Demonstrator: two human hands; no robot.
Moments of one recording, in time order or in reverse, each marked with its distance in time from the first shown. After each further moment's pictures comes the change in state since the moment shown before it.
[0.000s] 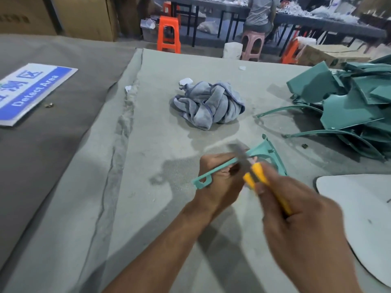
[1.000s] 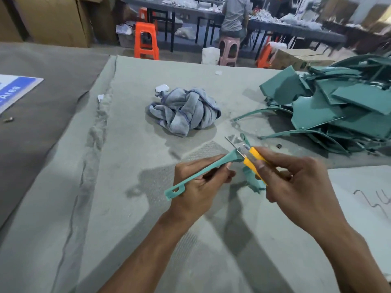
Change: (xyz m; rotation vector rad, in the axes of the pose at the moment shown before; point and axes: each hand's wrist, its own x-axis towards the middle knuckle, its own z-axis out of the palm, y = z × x) left_hand 0.008 -0.014 0.005 -0.206 0.060 0.158; right_hand 0.054 0.066 -0.012 0.258 -0.181 0.312
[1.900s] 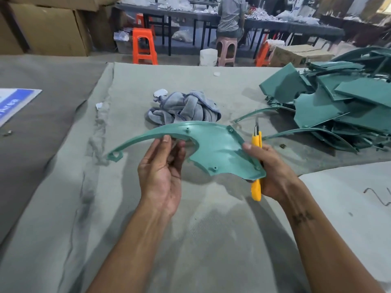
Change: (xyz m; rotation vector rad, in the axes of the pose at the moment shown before) left_hand 0.045 0.019 -0.039 -0.713 0.511 -0.561; right_hand 0.071 0.049 0.047 0.919 -0.403 0.387
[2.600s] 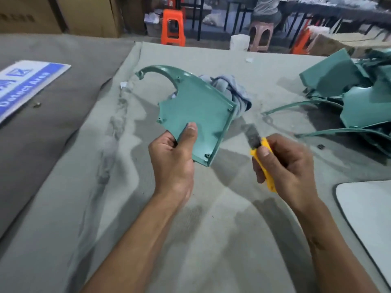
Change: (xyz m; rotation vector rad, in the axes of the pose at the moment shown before) left_hand 0.014 -0.006 -0.012 0.428 0.074 0.298; right_hand 0.009 0.030 0.013 -0.509 -0.040 -0.685
